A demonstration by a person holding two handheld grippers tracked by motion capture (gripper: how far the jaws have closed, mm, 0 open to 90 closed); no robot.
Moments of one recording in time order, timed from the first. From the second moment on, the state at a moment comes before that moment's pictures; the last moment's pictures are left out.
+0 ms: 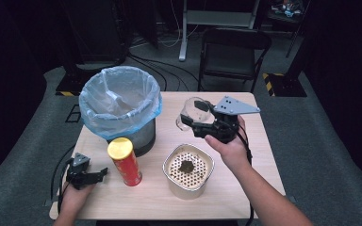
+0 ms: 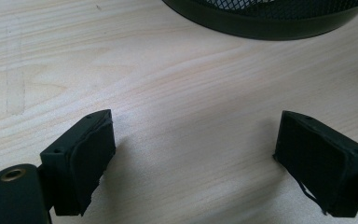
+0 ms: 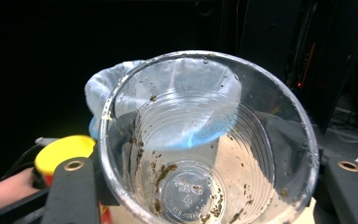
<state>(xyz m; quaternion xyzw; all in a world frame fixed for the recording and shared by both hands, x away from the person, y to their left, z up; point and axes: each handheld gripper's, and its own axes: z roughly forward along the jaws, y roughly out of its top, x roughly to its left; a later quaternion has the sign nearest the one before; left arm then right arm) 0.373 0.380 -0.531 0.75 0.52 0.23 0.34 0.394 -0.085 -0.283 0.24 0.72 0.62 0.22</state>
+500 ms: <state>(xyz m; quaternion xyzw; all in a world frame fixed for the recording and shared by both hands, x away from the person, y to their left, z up) 0.372 0.380 -0.531 0.75 0.52 0.23 0.34 0.429 -0.054 -0.260 0.24 0.73 0.60 0.24</state>
